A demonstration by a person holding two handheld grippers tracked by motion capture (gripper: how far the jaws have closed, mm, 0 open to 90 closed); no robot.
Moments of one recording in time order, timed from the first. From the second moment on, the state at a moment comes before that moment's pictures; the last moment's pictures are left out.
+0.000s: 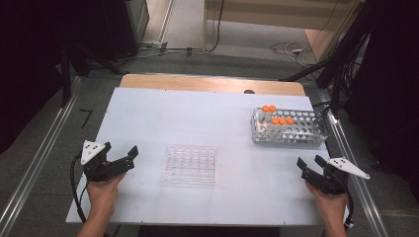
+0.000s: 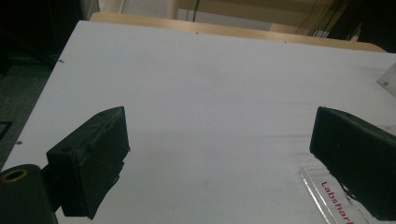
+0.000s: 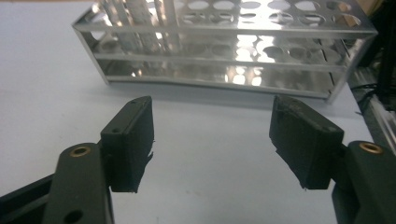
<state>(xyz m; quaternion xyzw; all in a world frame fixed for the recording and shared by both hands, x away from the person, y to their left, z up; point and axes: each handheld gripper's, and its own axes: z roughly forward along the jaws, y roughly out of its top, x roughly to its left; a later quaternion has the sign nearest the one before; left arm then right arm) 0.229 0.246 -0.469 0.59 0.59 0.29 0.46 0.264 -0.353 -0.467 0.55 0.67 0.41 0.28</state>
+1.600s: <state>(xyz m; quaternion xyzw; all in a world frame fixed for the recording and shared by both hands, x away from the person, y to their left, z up) 0.232 0.241 -0.473 0.60 0.59 0.30 0.44 0.326 -0.317 -0.449 0.53 0.67 0.43 0.29</state>
